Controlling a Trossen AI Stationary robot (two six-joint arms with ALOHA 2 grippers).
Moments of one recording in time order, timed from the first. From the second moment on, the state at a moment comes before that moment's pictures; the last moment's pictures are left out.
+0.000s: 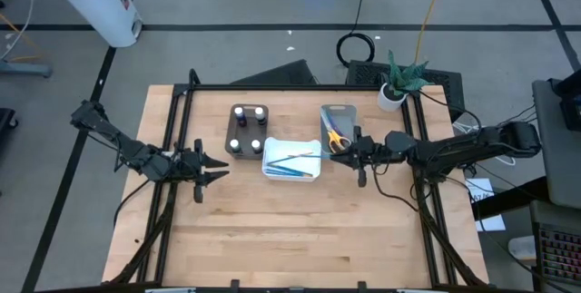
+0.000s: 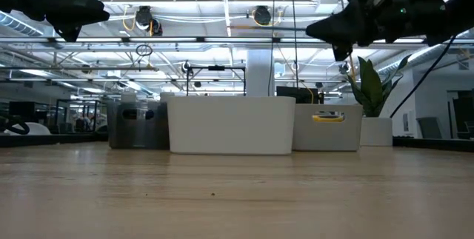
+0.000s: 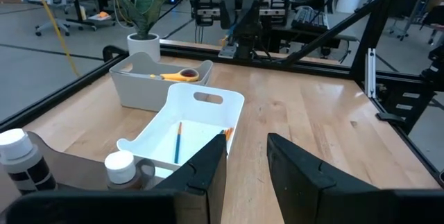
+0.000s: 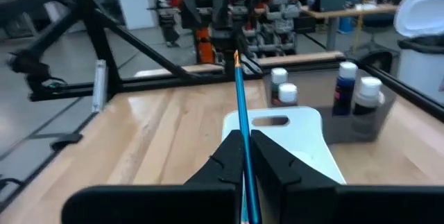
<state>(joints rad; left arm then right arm) -0.59 0.46 0.28 0.00 -0.68 -0.24 -0.04 1.05 0.31 0.68 -0.06 0.12</state>
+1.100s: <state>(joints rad) -0.59 0.46 0.28 0.00 -0.68 -0.24 -0.02 0.38 0.06 0.34 -0.08 0.12</state>
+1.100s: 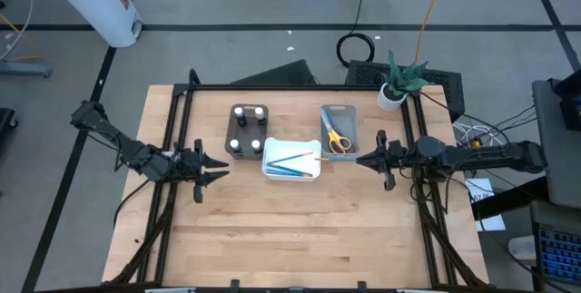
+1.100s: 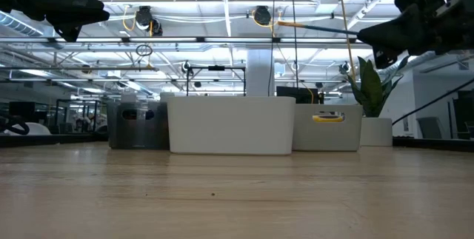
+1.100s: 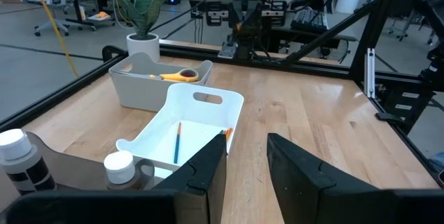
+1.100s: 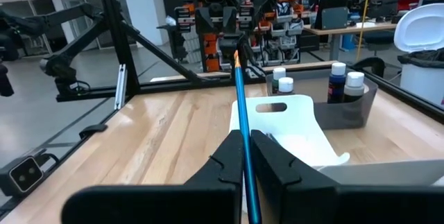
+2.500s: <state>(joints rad) -0.59 0.46 0.28 0.00 -0.68 -0.24 0.03 0.95 0.06 0.73 0.21 0.20</state>
